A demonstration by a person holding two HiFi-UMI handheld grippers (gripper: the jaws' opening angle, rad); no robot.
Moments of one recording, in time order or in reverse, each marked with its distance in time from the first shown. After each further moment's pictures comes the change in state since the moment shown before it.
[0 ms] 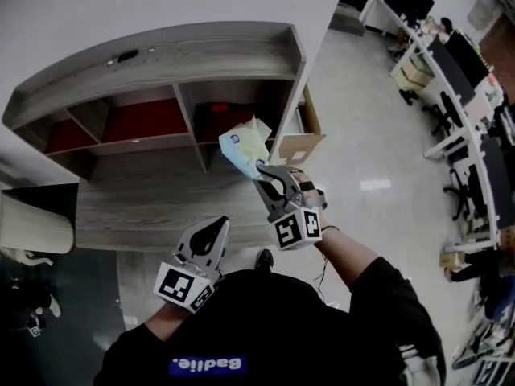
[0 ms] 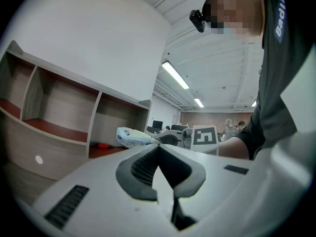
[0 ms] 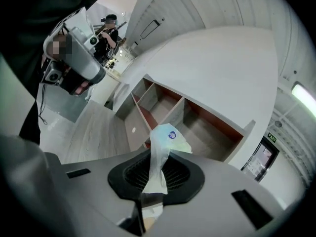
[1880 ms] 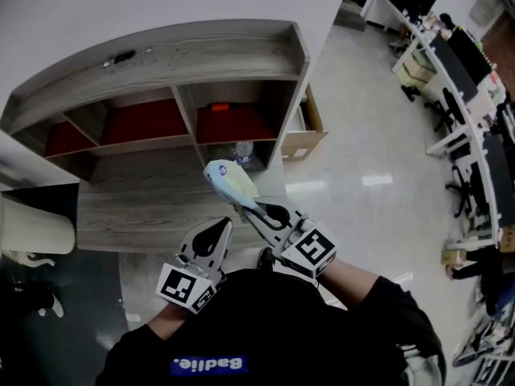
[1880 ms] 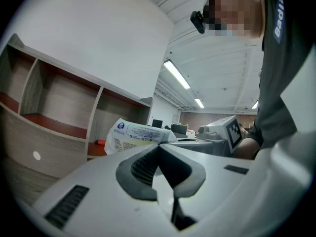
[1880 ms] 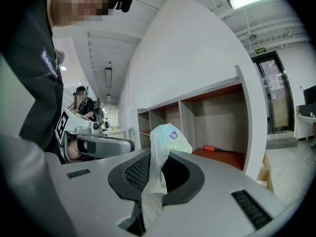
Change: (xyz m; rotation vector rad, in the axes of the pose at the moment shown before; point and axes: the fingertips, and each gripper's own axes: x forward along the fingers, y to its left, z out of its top) left arm 0.006 0.007 -0.007 -0.029 0.012 -0.009; right arm -0.040 0.043 0.046 0.785 -0.222 0.255
